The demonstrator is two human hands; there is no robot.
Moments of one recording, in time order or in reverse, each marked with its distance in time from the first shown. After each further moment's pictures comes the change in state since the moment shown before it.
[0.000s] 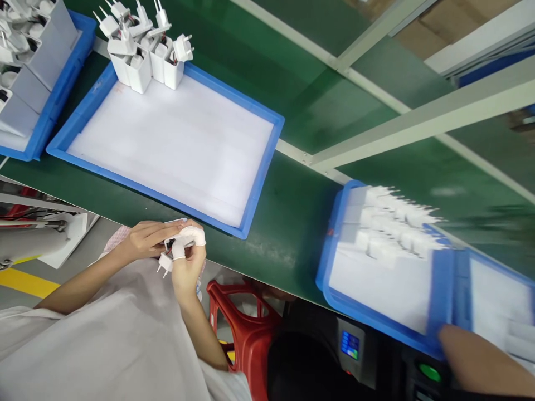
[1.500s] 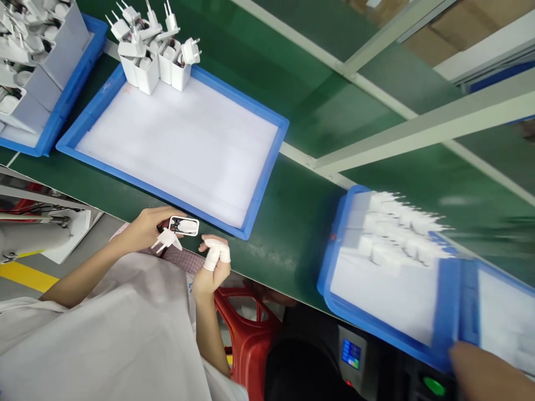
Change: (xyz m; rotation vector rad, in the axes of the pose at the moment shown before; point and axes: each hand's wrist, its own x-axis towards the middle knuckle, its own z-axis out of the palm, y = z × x) left_hand 0.036 0.001 -0.021 -0.406 -0.271 -0.479; right_hand 0.008 0.010 -0.046 -0.156 0.130 -0.387
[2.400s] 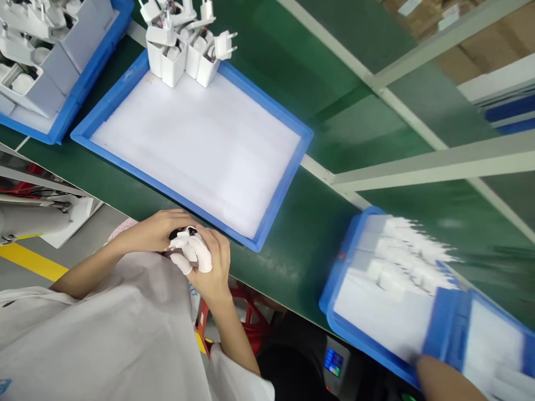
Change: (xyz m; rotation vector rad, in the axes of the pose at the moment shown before) left_hand 0.006 0.002 -0.013 -0.023 -0.197 0.019; right_hand 0.040 -0.020 0.004 -0.610 -0.569 -0.623
